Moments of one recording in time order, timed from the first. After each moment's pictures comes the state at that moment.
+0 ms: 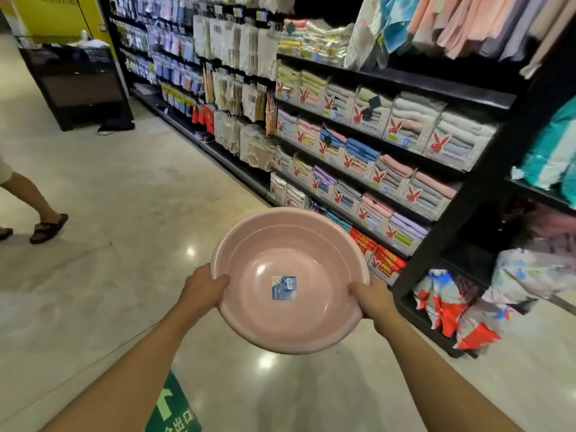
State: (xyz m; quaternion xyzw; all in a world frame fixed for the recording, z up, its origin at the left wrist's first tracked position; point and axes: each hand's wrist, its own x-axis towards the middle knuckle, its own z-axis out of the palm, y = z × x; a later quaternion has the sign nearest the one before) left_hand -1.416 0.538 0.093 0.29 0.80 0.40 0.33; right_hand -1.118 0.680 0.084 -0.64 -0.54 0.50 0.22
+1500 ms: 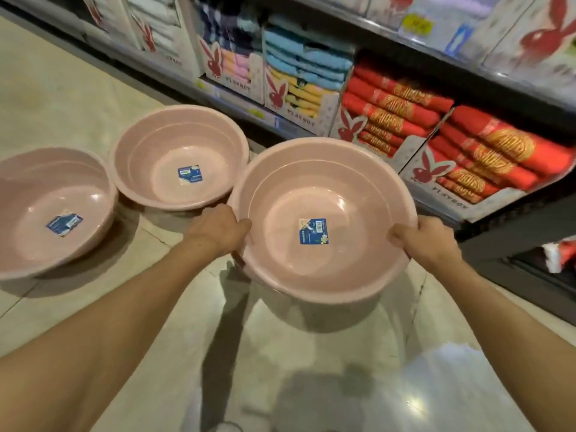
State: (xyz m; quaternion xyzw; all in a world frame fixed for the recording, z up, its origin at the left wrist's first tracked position) left_hand -1.406 1.292 -0.656 0.53 0.79 0.02 0.31; right_hand -1.060 1.312 -0.634 -0.80 -0.51 0.31 0.07
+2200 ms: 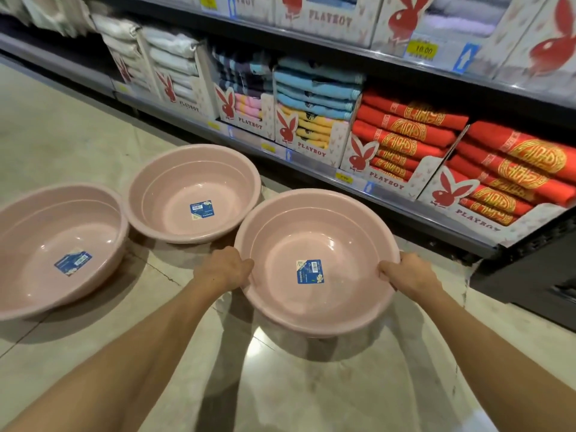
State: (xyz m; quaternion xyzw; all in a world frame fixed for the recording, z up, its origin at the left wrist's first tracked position) left_hand -1.428 1.304 -0.731 0.52 0.80 -0.04 0.29; right_hand -1.091 1.333 -0.734 -0.79 -0.51 0.33 0.08
